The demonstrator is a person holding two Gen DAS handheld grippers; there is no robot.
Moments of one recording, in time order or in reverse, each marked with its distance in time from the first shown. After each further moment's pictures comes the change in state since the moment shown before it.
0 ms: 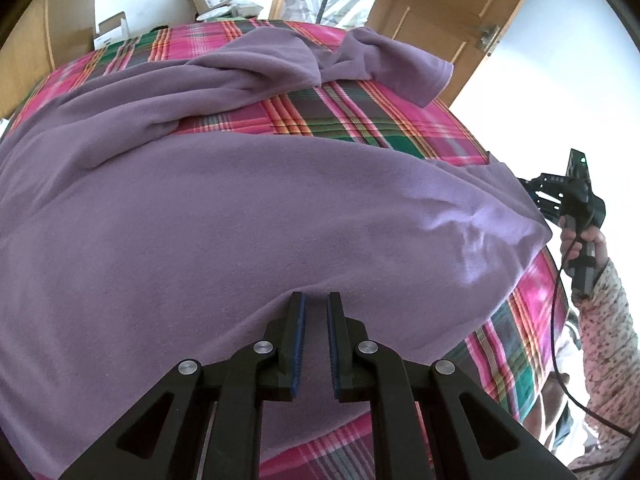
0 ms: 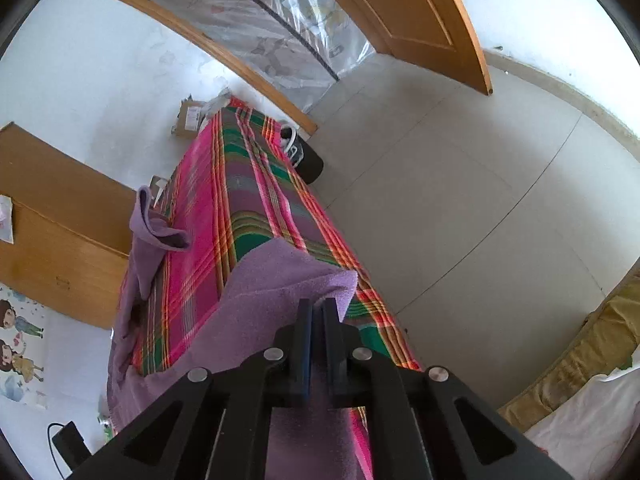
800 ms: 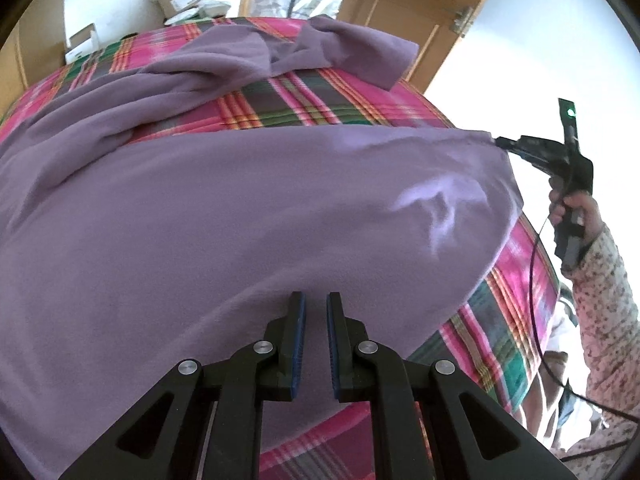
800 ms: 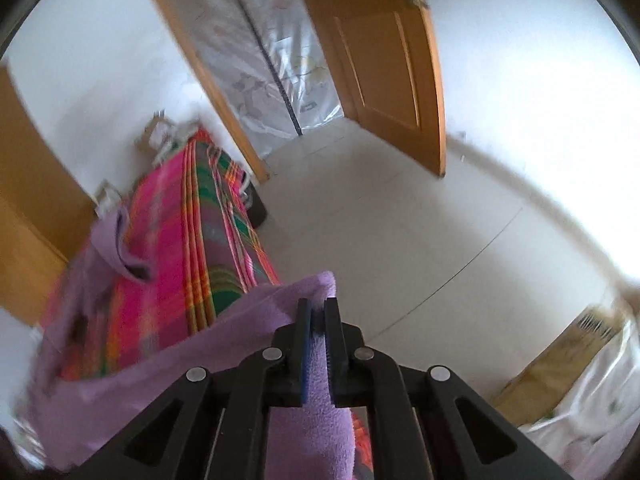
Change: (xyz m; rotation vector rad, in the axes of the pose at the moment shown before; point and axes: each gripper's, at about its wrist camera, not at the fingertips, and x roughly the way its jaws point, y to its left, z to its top) left arm 0.007 -0.037 -0.014 0.079 0.017 -0.043; right arm -0.020 0.044 0.019 -0.109 -0.188 -0.252
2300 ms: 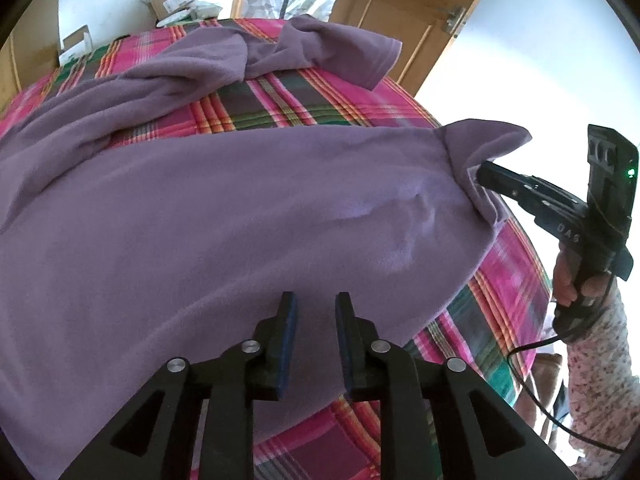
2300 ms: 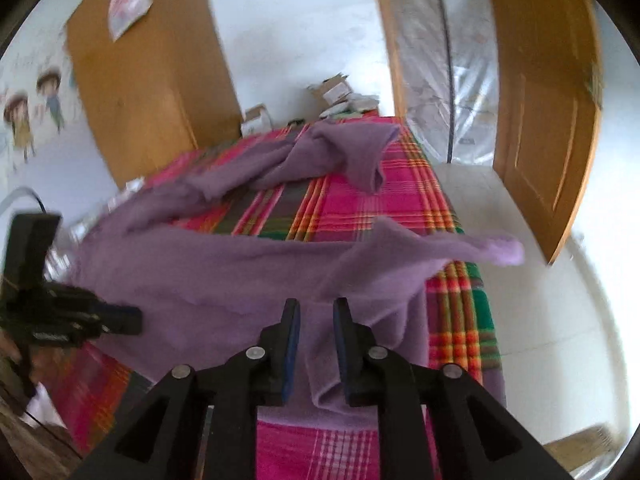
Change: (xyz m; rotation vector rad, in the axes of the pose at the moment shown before) left arm 0.006 -0.017 0.005 0.008 -0.010 -0.013; right arm -0.073 0.104 -0.108 -0.557 -0.007 0.323
